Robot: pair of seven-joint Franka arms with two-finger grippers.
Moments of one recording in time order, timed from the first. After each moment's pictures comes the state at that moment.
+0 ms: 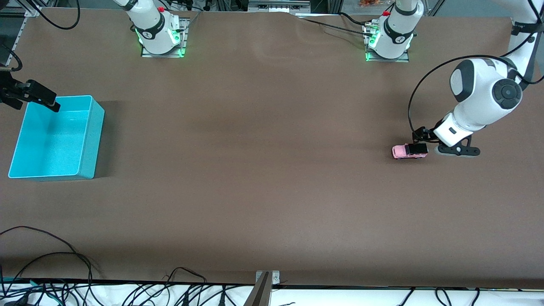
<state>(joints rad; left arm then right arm) 0.16 0.14 -0.10 -2.26 0.00 2.37 0.15 0.06 0.01 -0.12 -1.60 -0.01 1.64 0.00</state>
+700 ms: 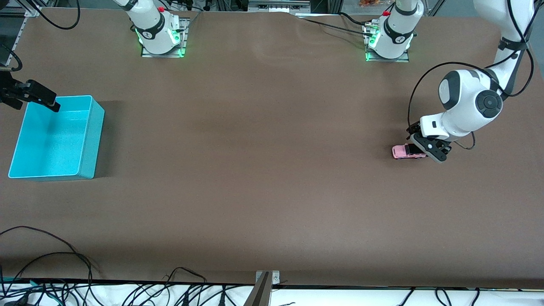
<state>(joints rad) 0.16 0.24 -0.10 -2.30 0.00 2.51 0.87 0.06 0.01 -0.12 -1.60 -0.01 1.64 0.00</state>
